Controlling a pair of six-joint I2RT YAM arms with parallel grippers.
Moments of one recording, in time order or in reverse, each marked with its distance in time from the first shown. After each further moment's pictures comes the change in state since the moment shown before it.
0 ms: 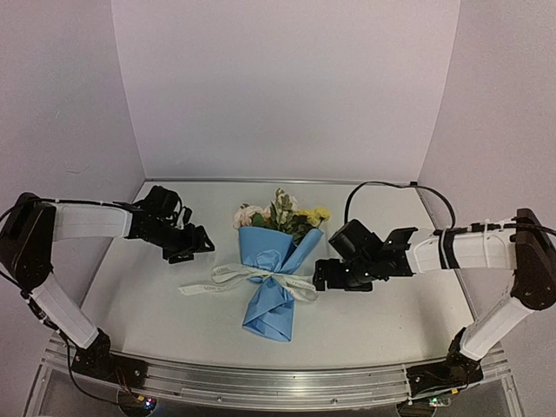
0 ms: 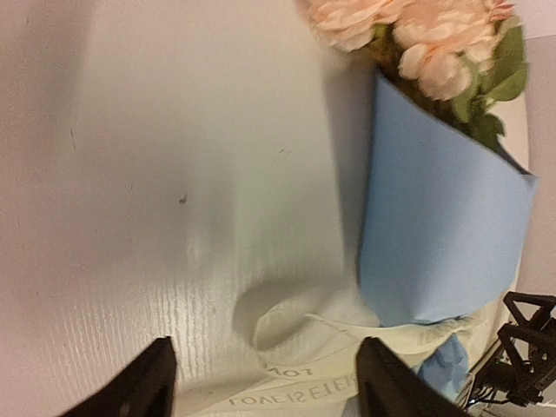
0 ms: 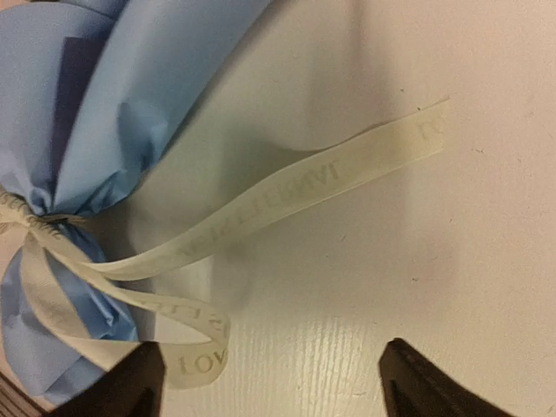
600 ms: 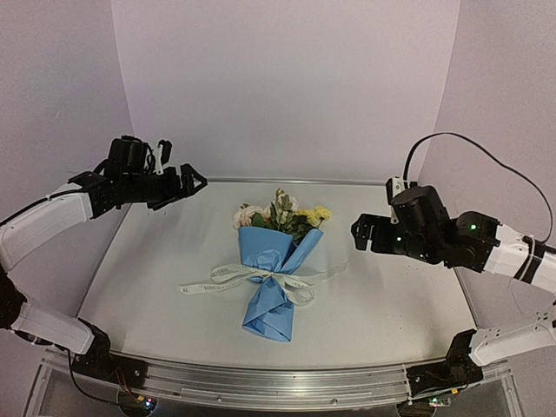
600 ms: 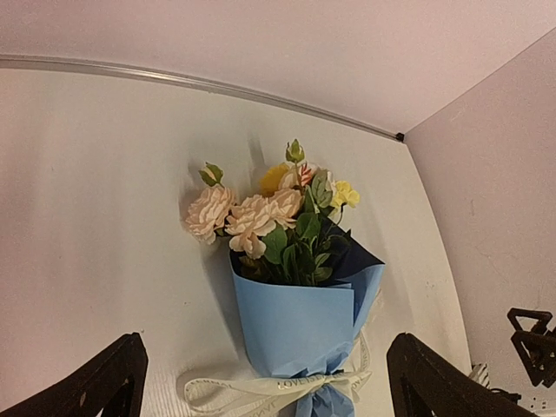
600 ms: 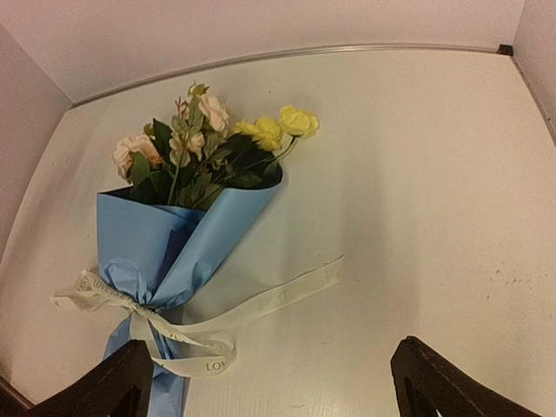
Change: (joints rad) left arm 0.000 -0.305 0.206 -0.053 -0.111 0.080; right arm -0.001 -0.463 0.046 -0.157 0.287 -0.121
